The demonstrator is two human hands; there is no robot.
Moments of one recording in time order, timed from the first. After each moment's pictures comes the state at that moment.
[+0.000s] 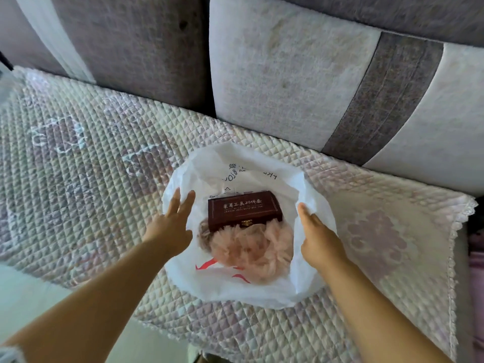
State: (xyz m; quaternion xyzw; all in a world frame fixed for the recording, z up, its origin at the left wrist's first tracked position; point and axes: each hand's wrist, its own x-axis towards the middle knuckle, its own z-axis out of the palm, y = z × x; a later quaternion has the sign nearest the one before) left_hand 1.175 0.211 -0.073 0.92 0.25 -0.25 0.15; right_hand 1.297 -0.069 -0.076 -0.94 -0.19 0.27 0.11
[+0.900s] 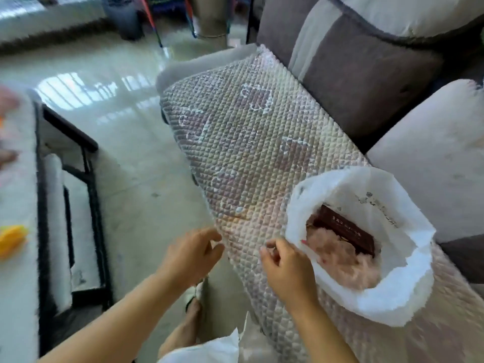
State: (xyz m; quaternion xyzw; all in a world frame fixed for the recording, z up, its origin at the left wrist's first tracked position) left_hand 0.882 0.130 0.073 0.79 0.55 -0.03 0.28; right_hand 1.057 0.037 0.071 -0.79 -0.50 0.26 0.24
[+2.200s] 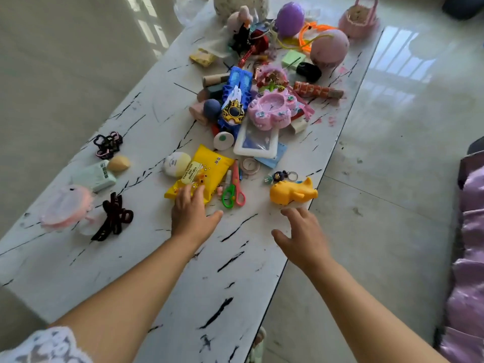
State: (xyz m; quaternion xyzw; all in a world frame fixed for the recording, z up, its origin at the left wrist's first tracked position) left_hand 0.193 0.176 -0.100 0.33 0.91 0.11 0.21; right_hand 0.396 0.268 -0.092 -0.48 -0.82 0.31 -0.01
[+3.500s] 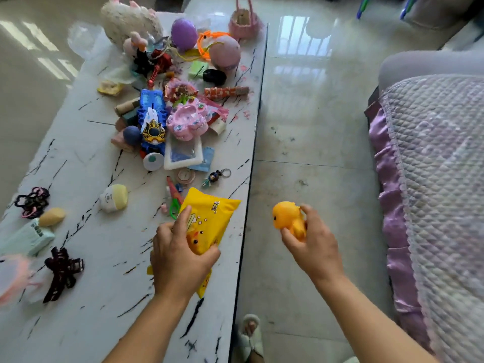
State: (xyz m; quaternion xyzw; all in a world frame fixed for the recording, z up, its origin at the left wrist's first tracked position) left_hand 0.299 0.159 -0.023 0.42 0.86 0.18 0.23; right_hand 0.520 0.235 -0.054 -0.67 -0.66 0.29 0.17
